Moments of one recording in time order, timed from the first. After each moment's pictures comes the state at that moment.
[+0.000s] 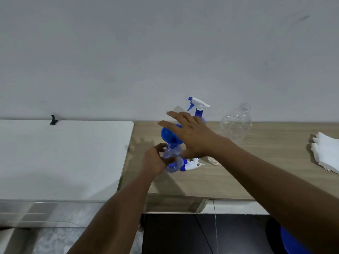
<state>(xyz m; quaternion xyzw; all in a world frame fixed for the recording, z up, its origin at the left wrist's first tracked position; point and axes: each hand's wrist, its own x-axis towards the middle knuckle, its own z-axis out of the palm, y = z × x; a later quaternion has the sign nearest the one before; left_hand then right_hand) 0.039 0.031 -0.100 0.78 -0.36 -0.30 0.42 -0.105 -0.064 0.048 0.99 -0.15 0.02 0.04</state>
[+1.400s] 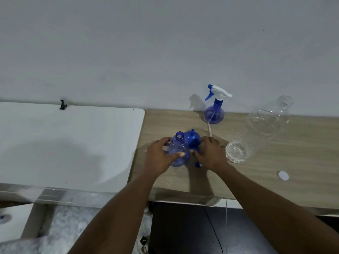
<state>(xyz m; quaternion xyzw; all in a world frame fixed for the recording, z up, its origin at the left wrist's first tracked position) 0.055 0.056 -0.094 0.79 -0.36 -0.25 0.43 -0.095 -0.097 -0.133 0.87 -0.45 0.04 -0.20</state>
